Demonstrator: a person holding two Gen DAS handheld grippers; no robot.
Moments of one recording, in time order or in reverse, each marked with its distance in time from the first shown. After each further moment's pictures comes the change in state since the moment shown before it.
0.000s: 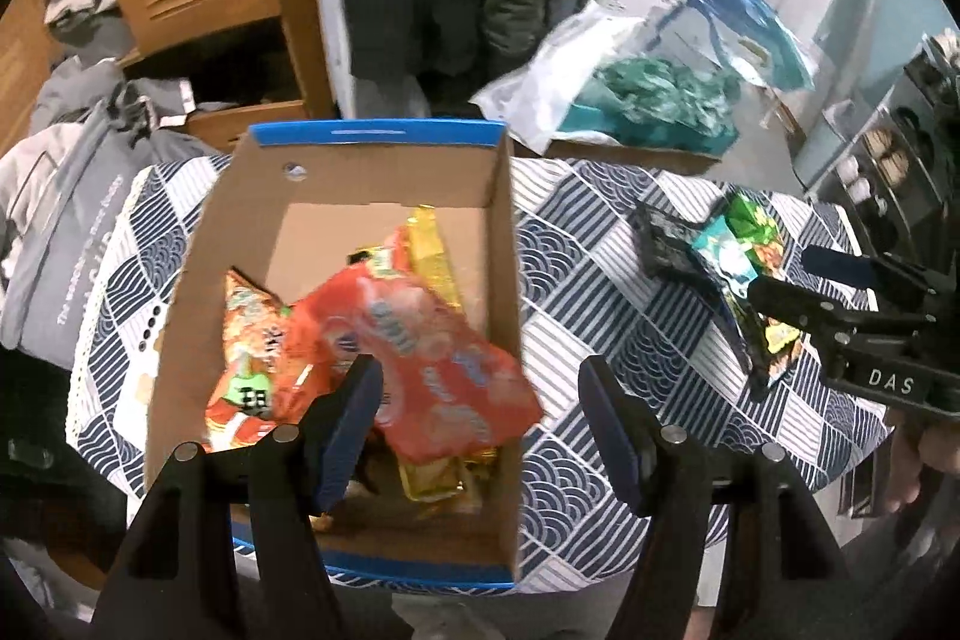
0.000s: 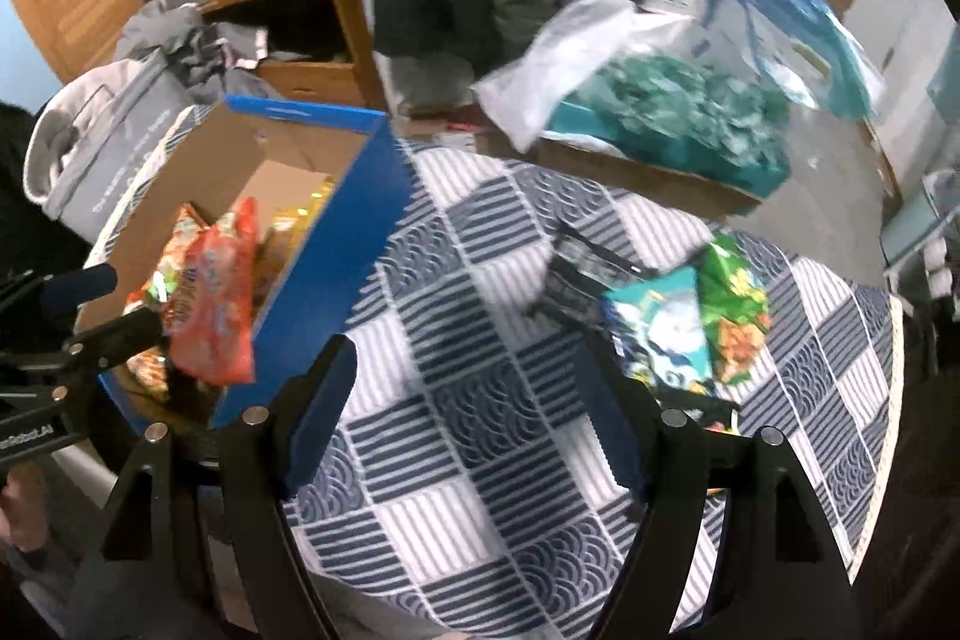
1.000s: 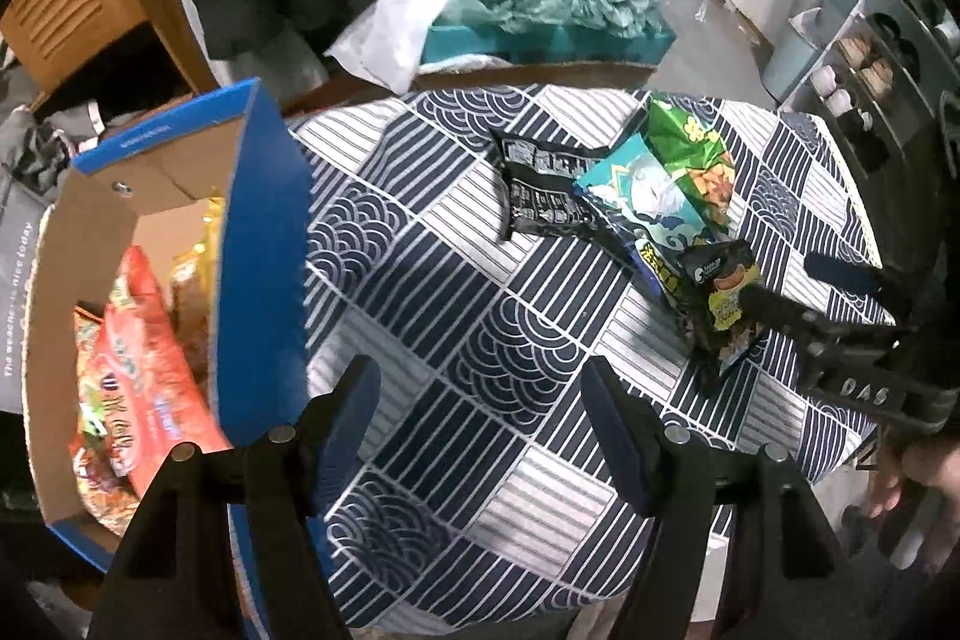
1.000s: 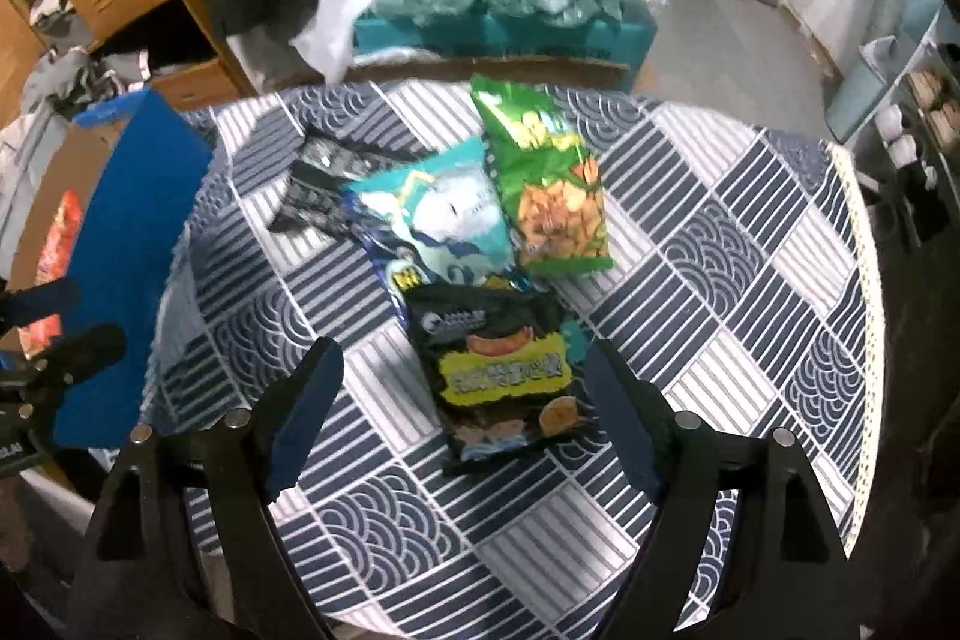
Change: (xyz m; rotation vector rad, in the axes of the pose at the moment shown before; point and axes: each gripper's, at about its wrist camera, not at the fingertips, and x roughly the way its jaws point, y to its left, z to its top) left arm 0.080 -0.127 0.008 0.125 0.149 -0.029; right arm 0.031 -0.144 -0.066 0.202 0.091 -0.081
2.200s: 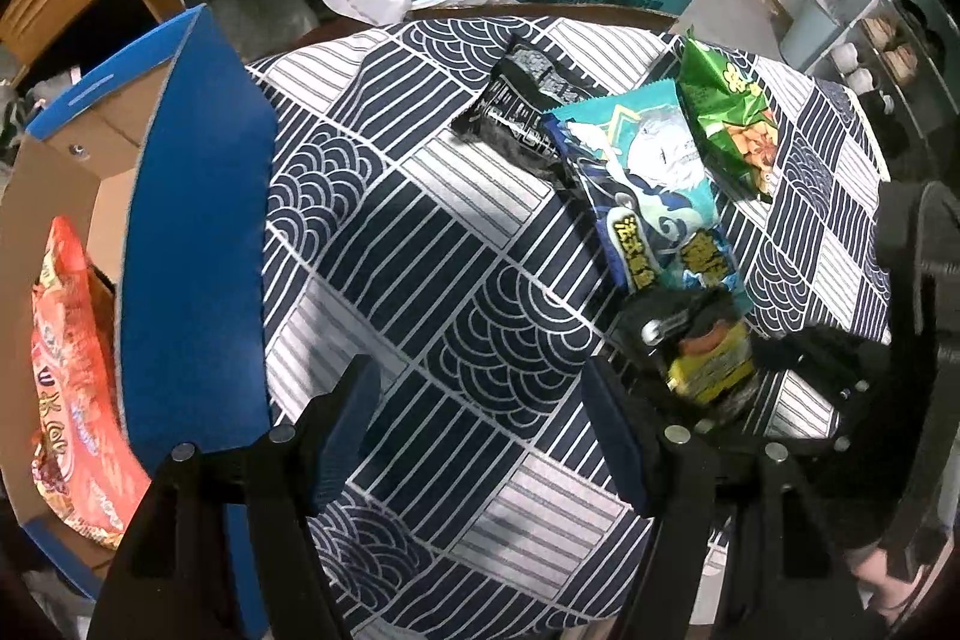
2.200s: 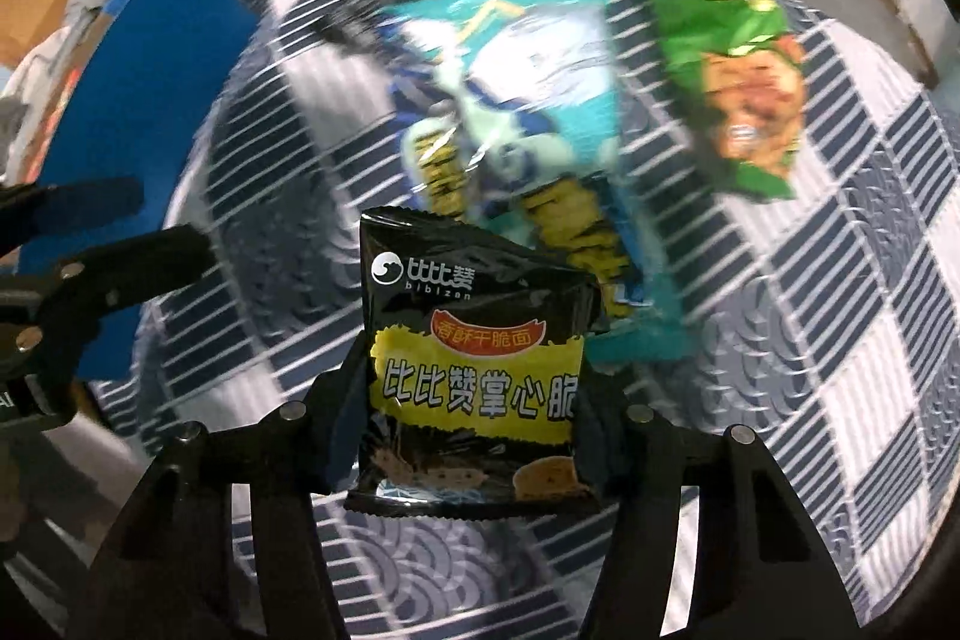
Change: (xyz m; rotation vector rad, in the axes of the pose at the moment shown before) left arm 0.042 0.000 -0.001 -0.020 0.105 0.002; right arm 0.073 0.039 -0.027 -0.109 0.166 0.189
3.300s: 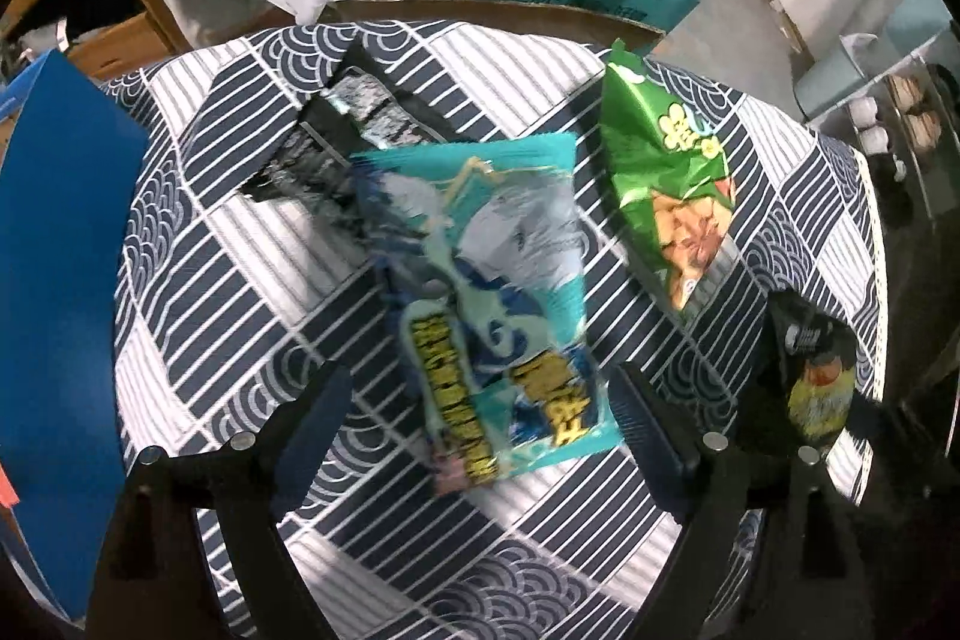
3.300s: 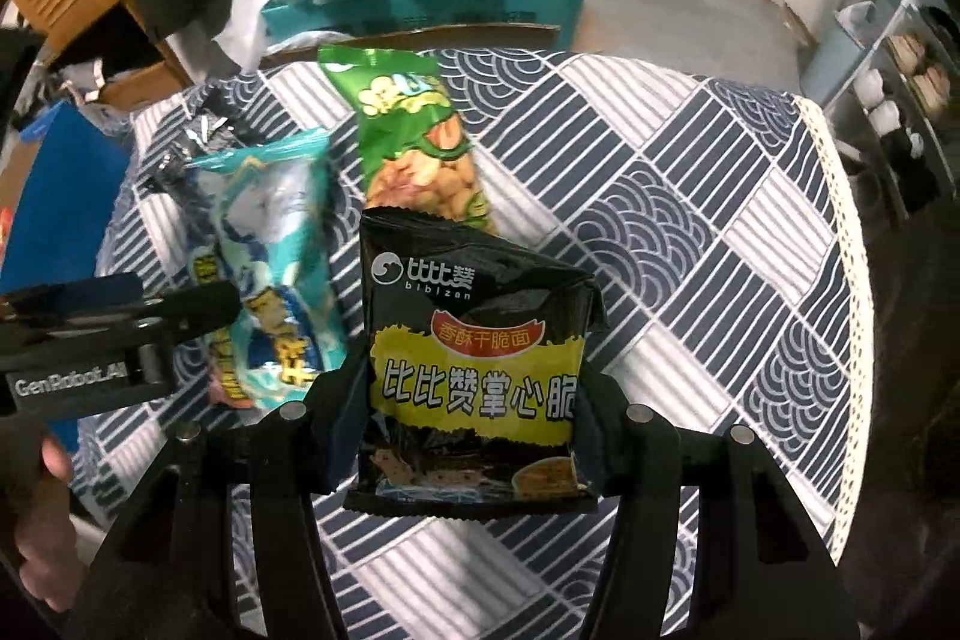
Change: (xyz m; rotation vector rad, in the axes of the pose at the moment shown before) left arm 0.044 -0.092 0.060 -0.160 0.043 -0.039; right arm -0.072 -0.097 0.004 0.161 -0.144 -0.239
